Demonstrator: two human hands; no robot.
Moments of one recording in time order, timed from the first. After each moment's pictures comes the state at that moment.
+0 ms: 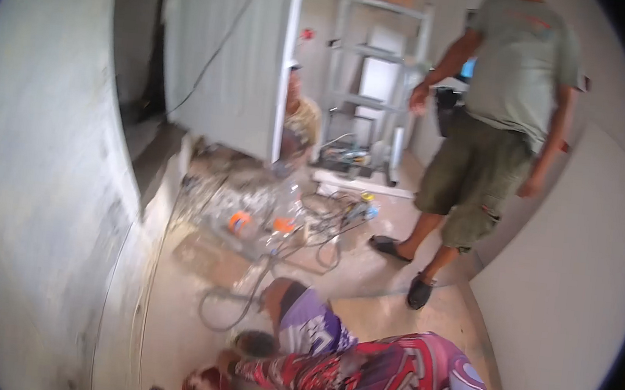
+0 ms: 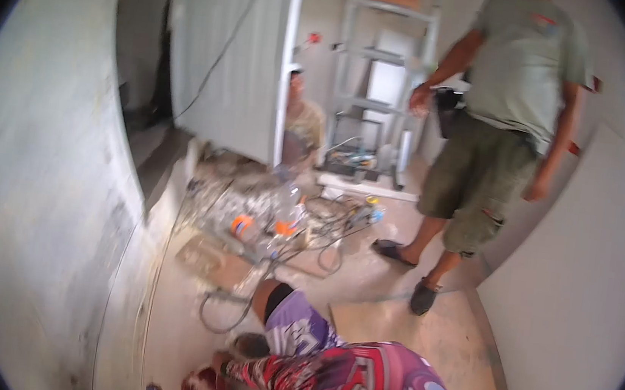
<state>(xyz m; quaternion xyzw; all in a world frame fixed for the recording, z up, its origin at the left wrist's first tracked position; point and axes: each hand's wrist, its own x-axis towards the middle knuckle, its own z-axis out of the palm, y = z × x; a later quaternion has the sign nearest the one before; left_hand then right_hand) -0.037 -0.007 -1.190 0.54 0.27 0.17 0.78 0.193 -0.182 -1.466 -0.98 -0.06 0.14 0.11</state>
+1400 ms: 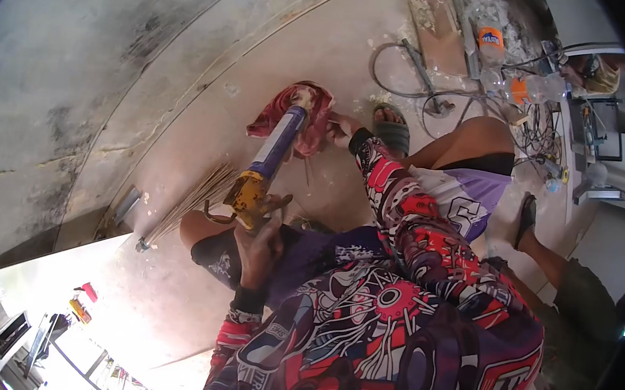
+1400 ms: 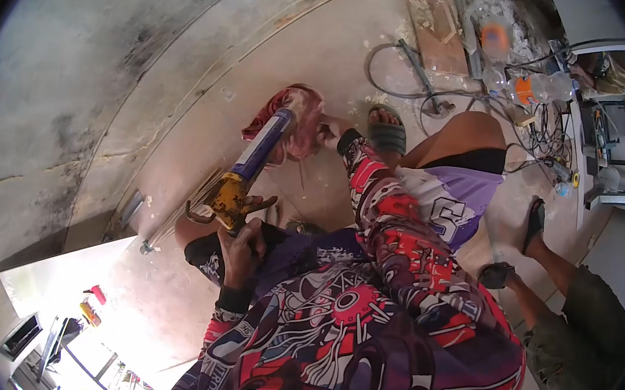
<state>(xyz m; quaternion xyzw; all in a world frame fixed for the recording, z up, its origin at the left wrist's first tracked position) -0.141 -0.063 -1.197 0.53 0.41 0.09 0.74 0.149 -0.174 -1.515 -0.39 0.26 0.59 0.66</state>
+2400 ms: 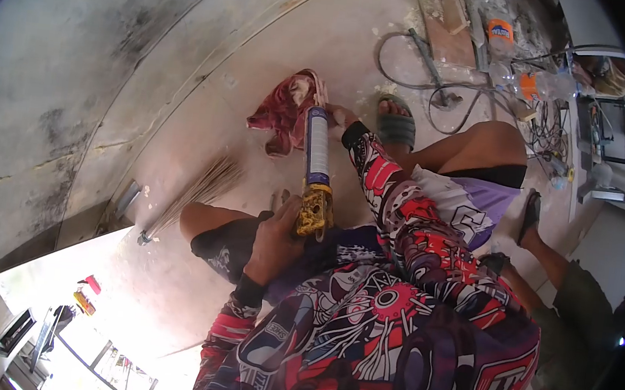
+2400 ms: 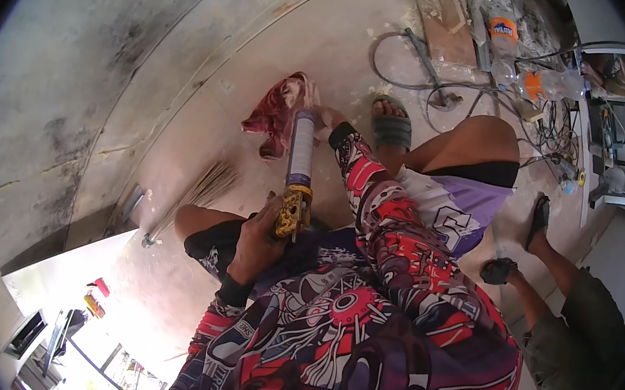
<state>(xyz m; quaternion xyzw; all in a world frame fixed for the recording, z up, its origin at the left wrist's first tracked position) -0.130 -0.064 -1.224 0.87 0.15 -0.03 0.47 0.144 -0.160 -1.560 -0.57 -0.22 0.56 0.56</state>
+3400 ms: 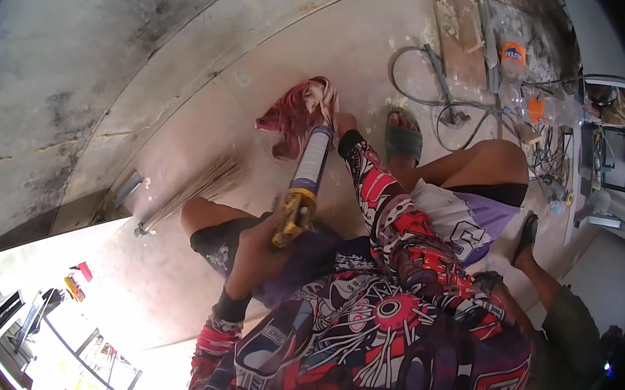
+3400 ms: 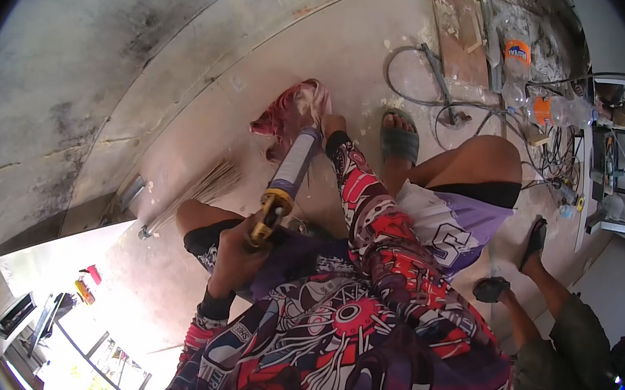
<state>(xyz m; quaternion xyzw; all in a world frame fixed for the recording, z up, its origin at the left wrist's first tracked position) -0.133 -0.042 -1.168 0.77 0.28 -0.09 0.57 0.137 -0.129 -1.560 -0.92 -0.33 0.21 0.06</state>
